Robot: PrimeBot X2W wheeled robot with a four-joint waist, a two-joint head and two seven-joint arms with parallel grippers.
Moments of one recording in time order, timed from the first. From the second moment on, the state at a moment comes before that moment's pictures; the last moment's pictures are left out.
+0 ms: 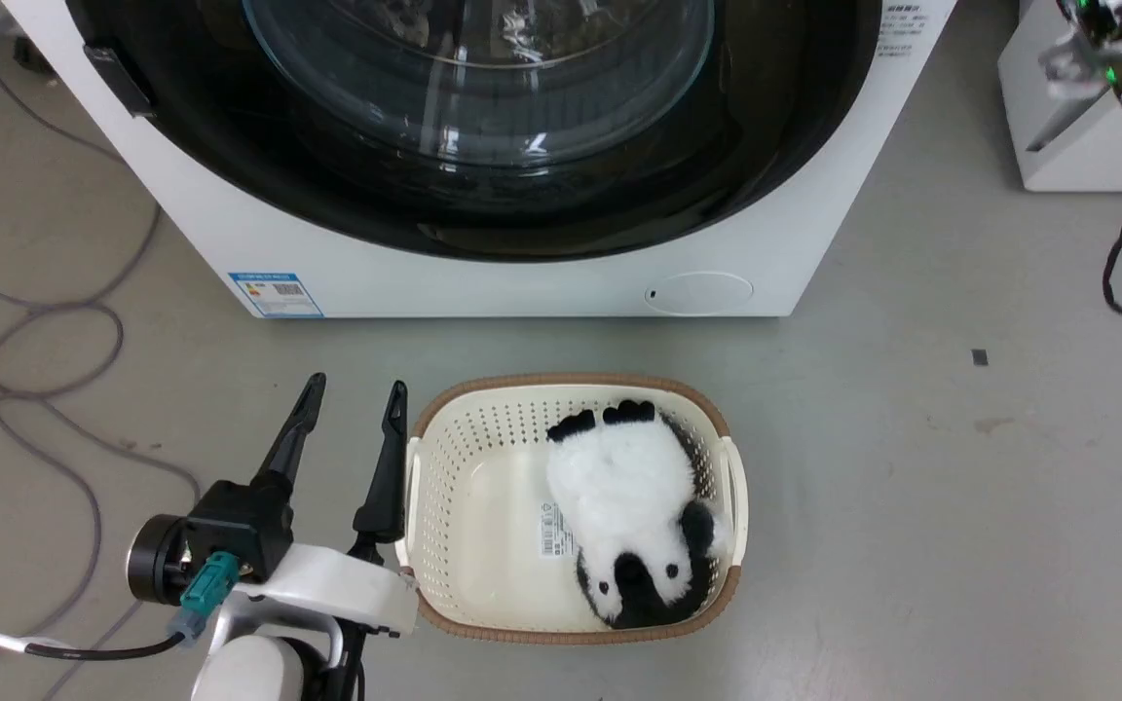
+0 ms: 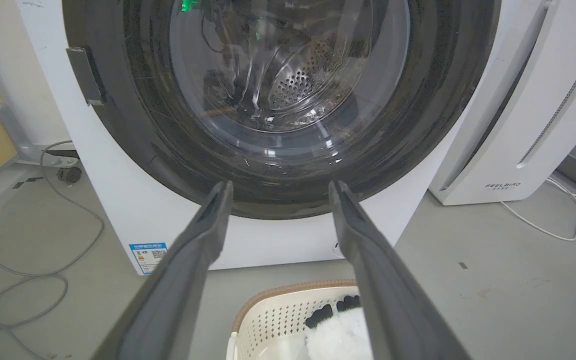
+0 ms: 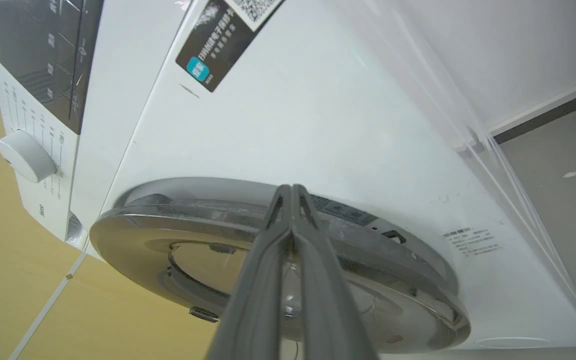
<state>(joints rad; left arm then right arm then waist) -0.15 0.10 -0.12 0.07 -0.17 -0.04 -0.20 -1.31 -0.30 0.40 1.00 1.40 0.13 0.16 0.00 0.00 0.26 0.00</state>
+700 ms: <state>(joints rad) -0.21 0.11 -0.13 0.08 -0.22 -0.04 -0.24 -1.63 -0.27 0.71 1.21 1.53 0.13 0.35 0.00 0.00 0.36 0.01</state>
